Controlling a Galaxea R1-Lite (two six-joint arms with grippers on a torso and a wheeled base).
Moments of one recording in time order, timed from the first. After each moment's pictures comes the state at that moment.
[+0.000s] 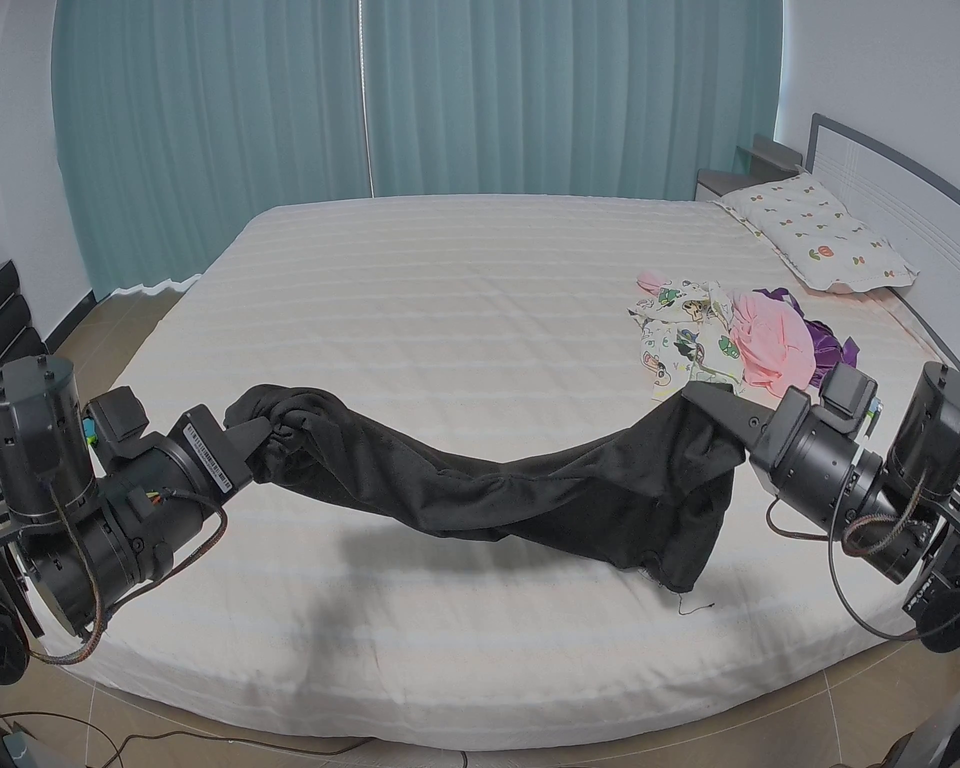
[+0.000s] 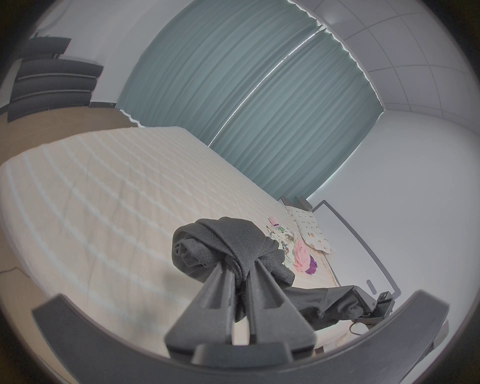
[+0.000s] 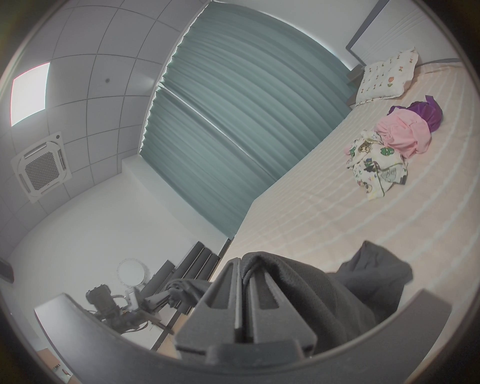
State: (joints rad) left arm -0.58 1.31 -0.56 -0.54 0.29 -0.76; right arm 0.57 1.53 -0.46 -1.14 0.03 0.74
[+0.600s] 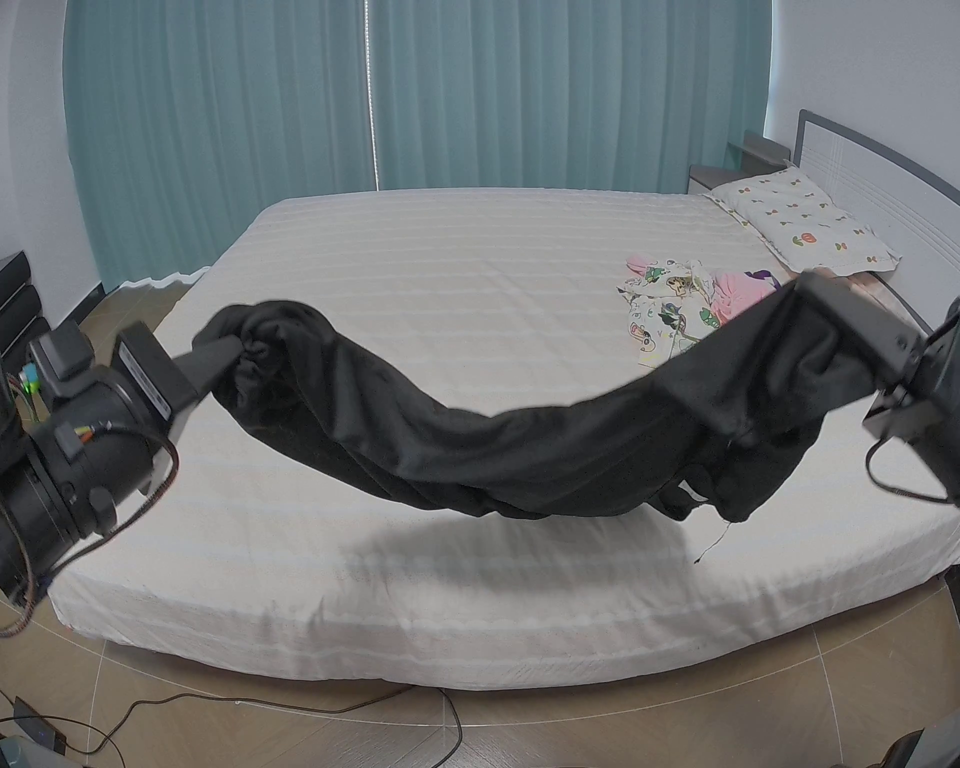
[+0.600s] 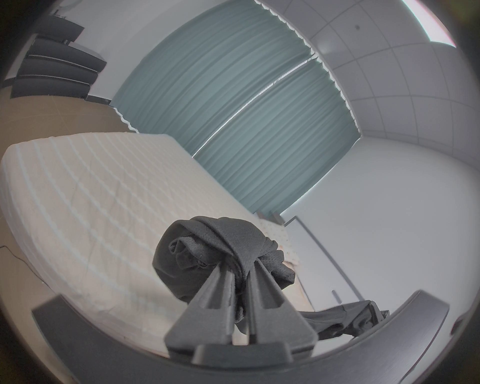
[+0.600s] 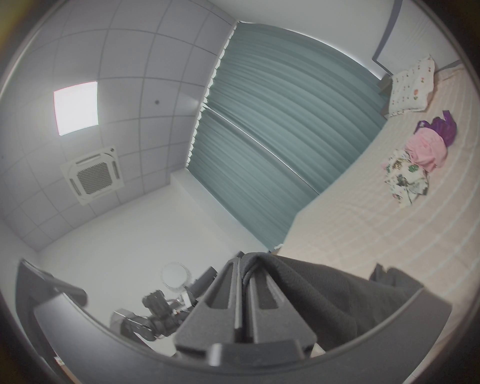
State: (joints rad) left arm -0.62 1.21 -0.66 -0.51 0.29 -0.81; right arm 0.64 1.22 -0.50 -1.05 0.10 0.75
